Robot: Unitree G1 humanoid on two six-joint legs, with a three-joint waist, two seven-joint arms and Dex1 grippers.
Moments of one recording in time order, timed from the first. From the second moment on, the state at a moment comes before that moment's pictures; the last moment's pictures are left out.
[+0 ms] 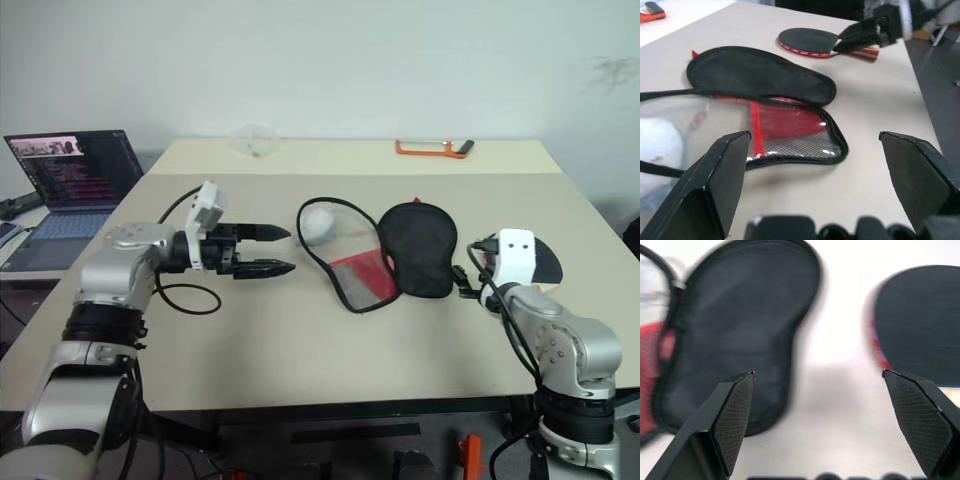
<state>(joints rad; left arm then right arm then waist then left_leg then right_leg) -0.82 0.66 0.01 0.44 -0.33 0.36 -1.45 -0.44 -0.52 -0.29 -0.27 0.61 1.17 -0.14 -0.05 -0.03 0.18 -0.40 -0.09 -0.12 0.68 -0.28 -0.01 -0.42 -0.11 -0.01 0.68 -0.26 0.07</state>
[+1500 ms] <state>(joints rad) -0.76 0.66 -0.03 0.20 -0.38 0.42 -1.21 -0.54 -0.67 -0.27 0.37 0.29 0.84 0.26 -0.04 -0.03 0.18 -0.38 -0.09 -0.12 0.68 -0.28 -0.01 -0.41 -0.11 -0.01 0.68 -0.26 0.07</state>
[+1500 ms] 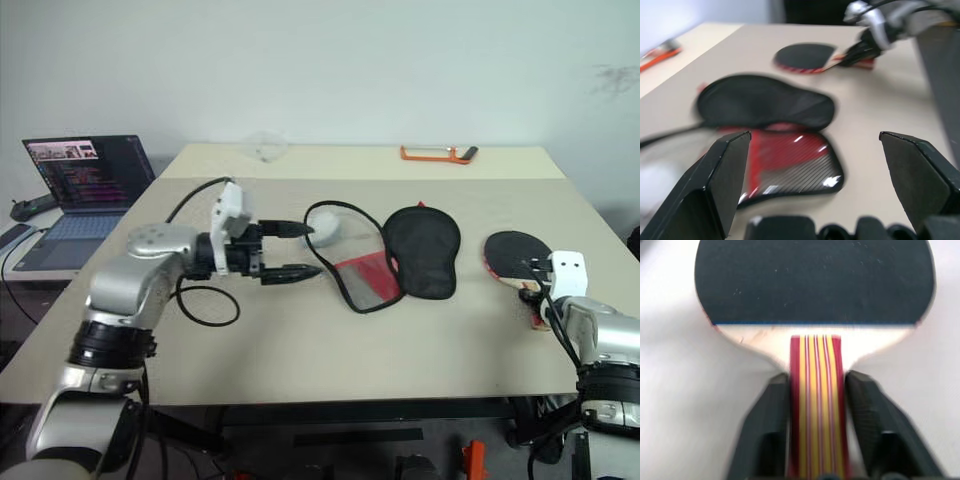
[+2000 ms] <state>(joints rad) -0.76 0.69 0.00 0.32 -0.37 0.33 -1.28 -0.72 -0.40 -0.26 0.06 0.34 1.02 0.13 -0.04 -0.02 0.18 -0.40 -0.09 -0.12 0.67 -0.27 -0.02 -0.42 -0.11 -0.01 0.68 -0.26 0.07</state>
